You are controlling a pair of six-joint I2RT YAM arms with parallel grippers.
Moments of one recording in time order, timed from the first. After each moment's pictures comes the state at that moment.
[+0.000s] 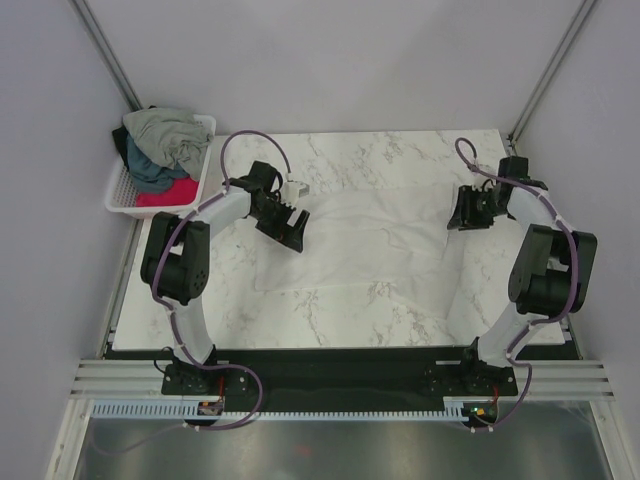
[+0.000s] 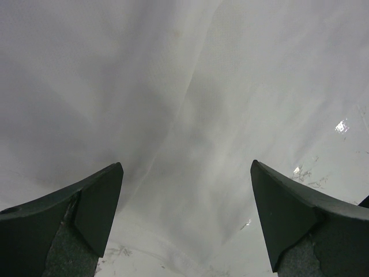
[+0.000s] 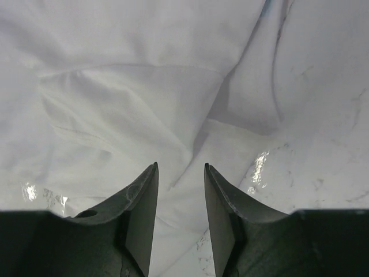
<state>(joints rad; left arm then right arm) -0.32 1.91 1.34 -0.66 0.44 0.28 -0.23 1.79 1.26 -0.67 -0.46 -0.16</state>
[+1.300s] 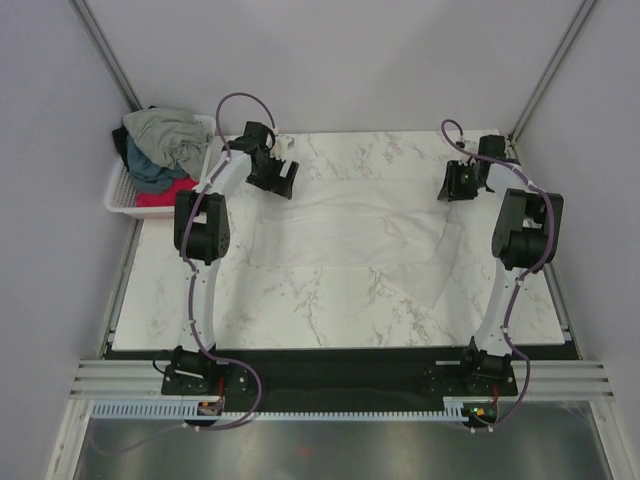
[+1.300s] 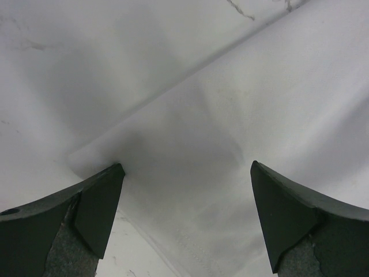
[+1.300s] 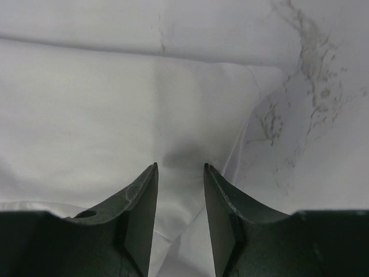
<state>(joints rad) -0.19 2.41 2.07 -0.74 0.25 0.25 -0.17 2.21 1.67 -0.51 -0.38 -0.07</state>
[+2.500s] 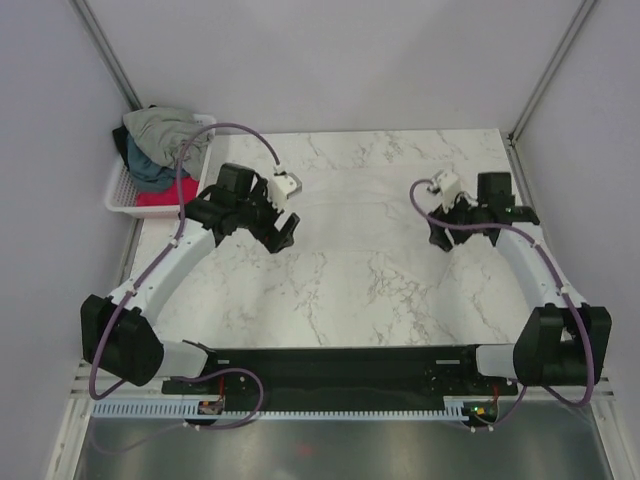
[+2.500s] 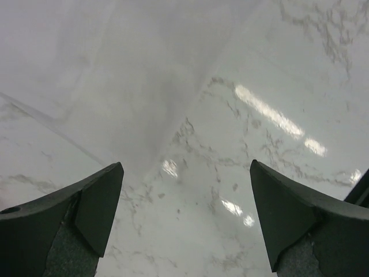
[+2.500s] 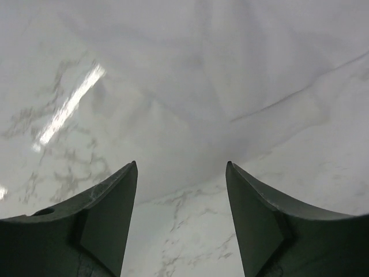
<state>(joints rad) -0.39 1.34 1.24 -0.61 0.37 0.42 -0.05 1.36 1.13 -0.61 -0.46 -0.56</state>
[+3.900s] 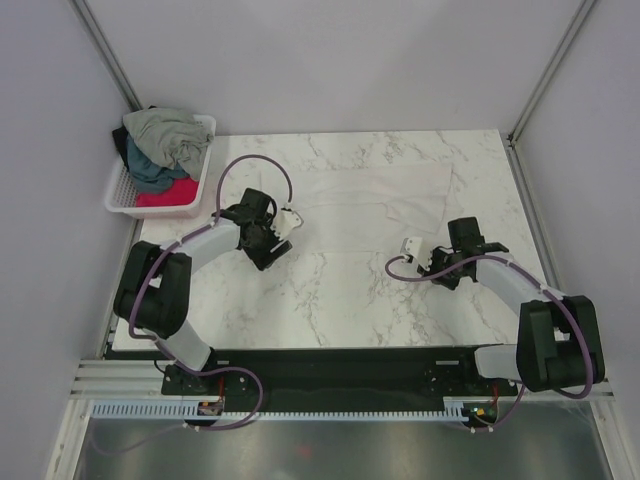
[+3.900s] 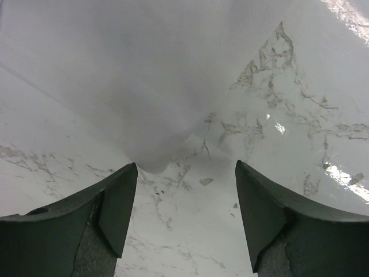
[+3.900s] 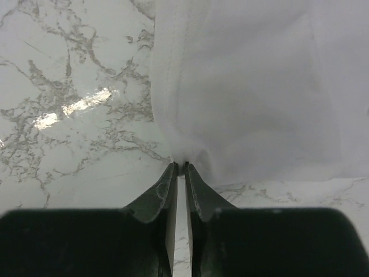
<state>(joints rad) -0.36 1.65 0.99 -0.50 0.08 0.61 0.11 1.31 0.65 -0.54 -0.33 -1.06</state>
